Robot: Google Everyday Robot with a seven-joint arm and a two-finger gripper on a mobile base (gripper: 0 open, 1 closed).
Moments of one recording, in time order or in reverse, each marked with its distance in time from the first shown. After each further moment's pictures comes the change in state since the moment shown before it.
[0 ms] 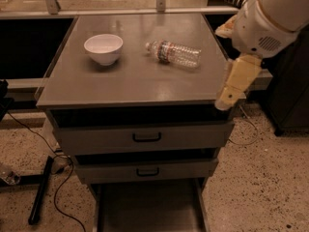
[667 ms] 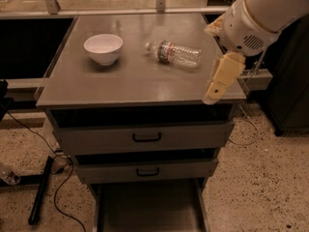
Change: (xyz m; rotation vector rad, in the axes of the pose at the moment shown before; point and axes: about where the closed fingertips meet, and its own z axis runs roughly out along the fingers) arm -0.020 -0.016 0.019 0.007 -0.077 0.001
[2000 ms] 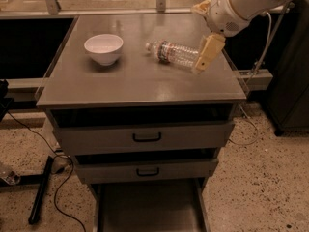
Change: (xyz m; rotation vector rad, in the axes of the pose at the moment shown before) arm -0.005 -0.114 0.057 0.091 -0.145 -0.148
